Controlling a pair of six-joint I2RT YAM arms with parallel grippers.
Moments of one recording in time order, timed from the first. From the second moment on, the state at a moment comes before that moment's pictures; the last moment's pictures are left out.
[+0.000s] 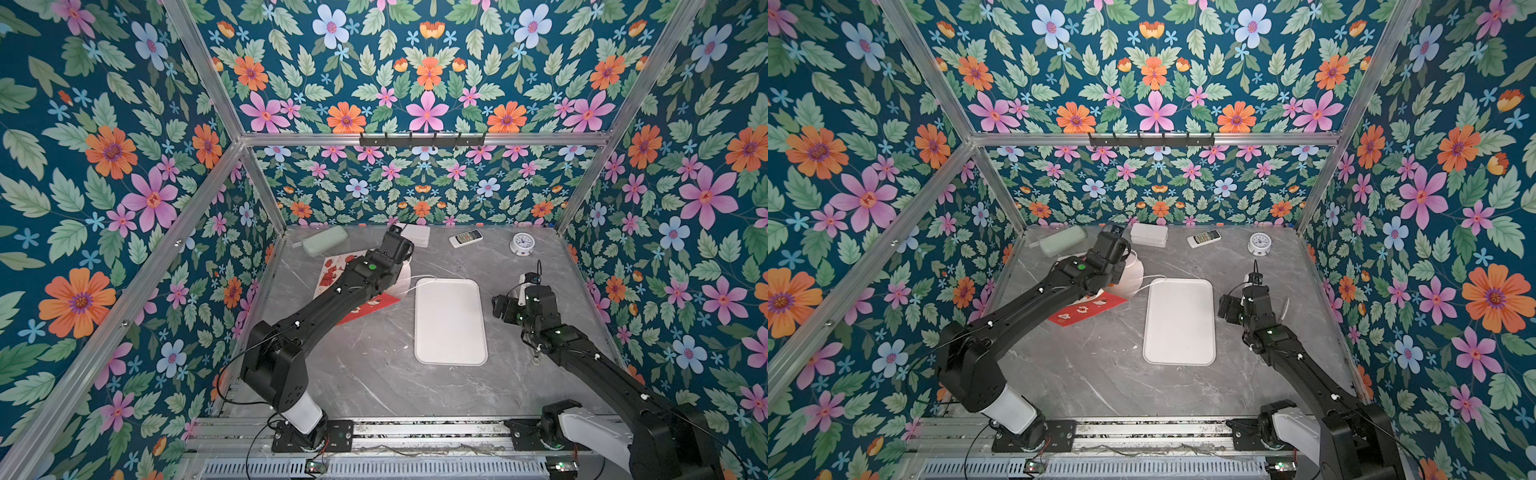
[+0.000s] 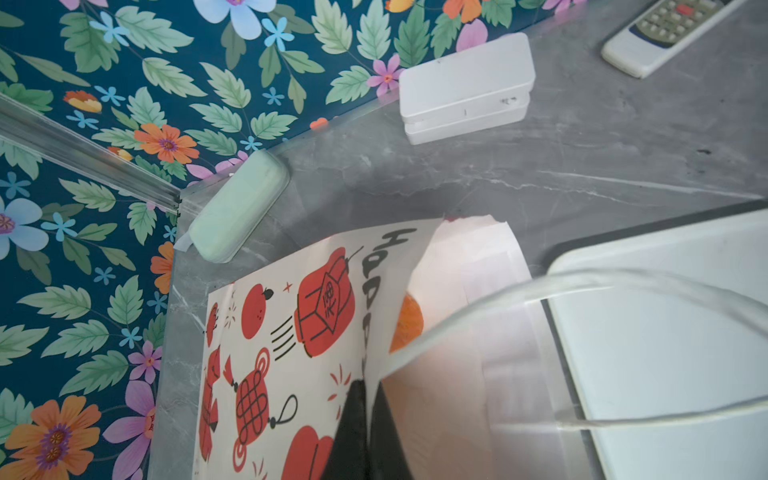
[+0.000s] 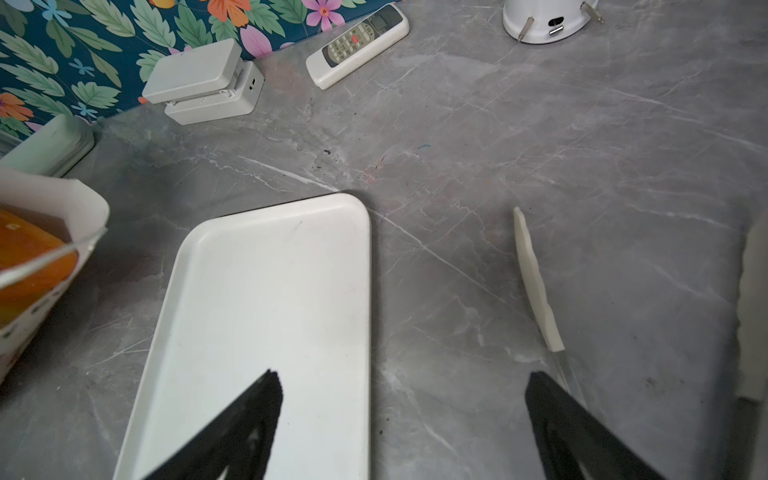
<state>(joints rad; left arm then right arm) -0.70 1.62 1.38 -0.59 -0.60 -0.07 0.23 1.08 0.55 -0.12 0.04 0.42</state>
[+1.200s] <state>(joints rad) -0.79 1.21 0.85 -0.22 -0.55 0.00 0.03 1.30 0.79 -0.78 0.22 0.52</state>
